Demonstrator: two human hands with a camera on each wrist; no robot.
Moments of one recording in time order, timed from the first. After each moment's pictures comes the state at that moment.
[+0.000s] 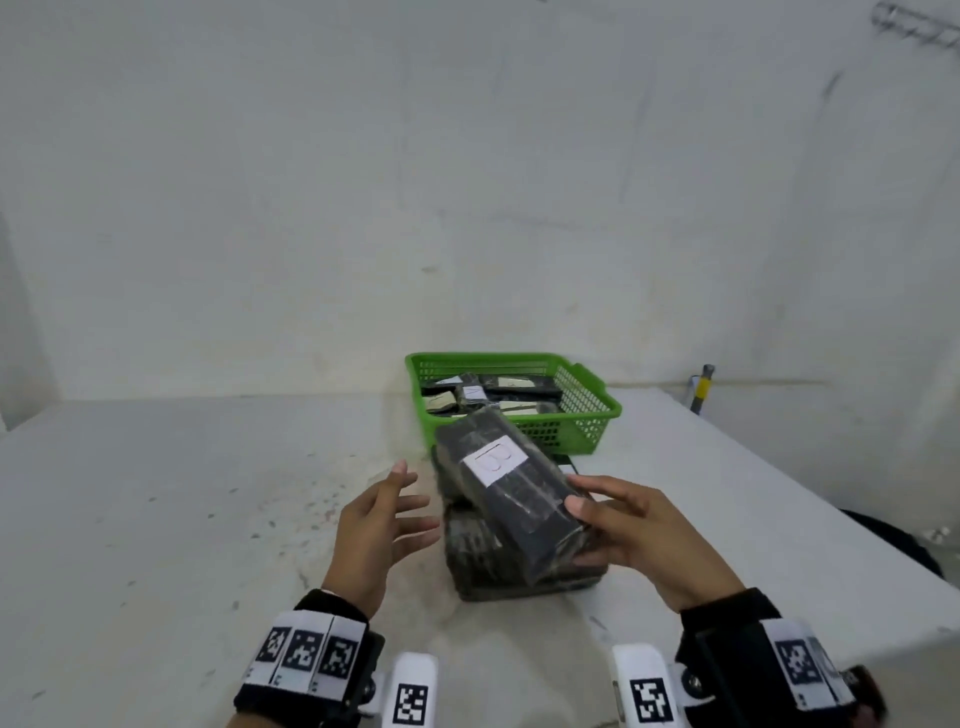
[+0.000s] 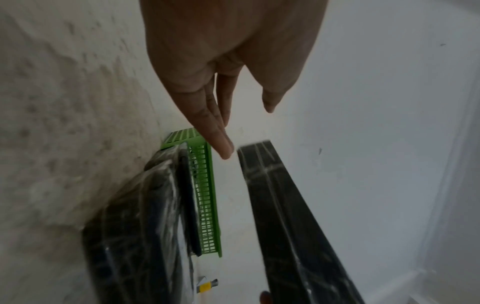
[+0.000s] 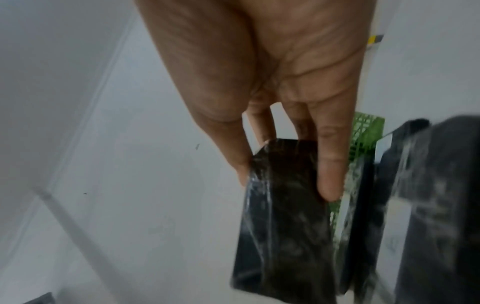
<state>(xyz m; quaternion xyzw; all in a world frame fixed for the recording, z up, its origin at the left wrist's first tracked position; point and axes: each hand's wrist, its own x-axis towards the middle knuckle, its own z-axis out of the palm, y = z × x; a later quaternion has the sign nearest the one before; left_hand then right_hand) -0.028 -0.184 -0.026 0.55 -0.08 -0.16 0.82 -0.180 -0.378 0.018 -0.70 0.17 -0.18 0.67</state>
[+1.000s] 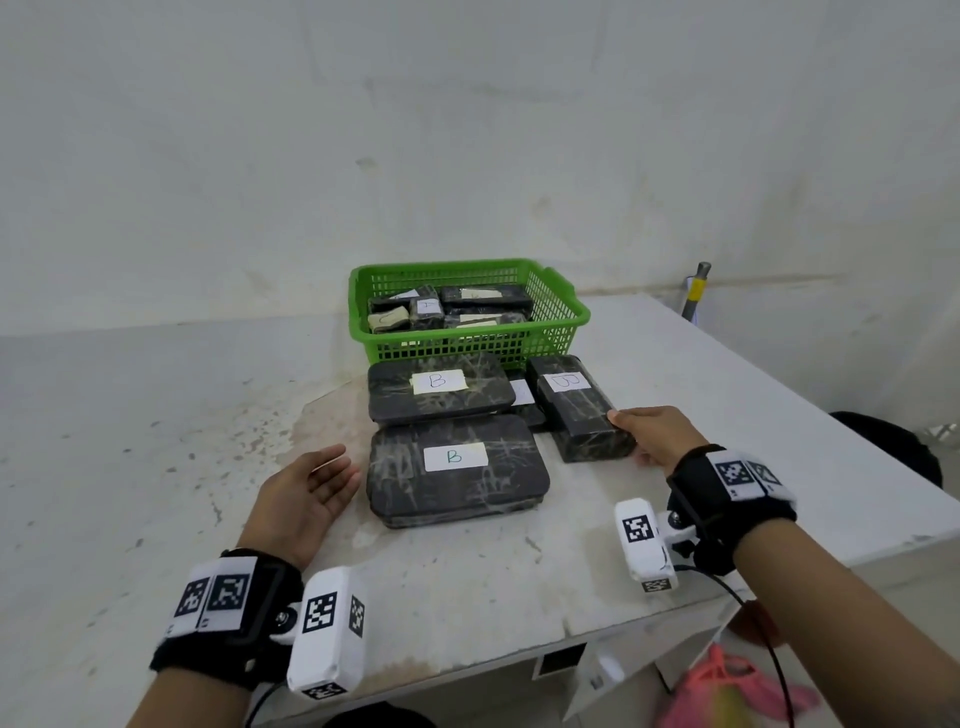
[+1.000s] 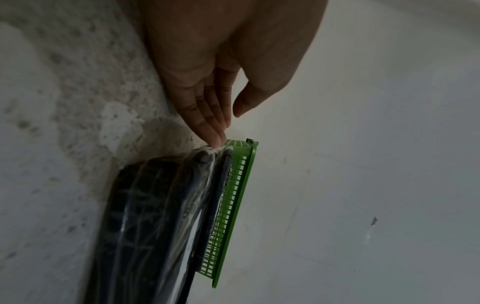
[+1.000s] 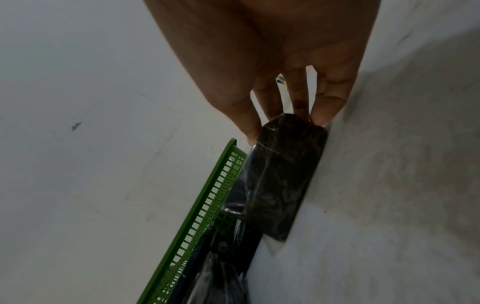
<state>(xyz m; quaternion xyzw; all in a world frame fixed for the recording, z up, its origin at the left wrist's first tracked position) -0.013 -0.212 -0.082 0.48 0.07 -0.19 0.85 -0.152 -0.541 -0.052 -0.74 0.40 -0.18 0.51</state>
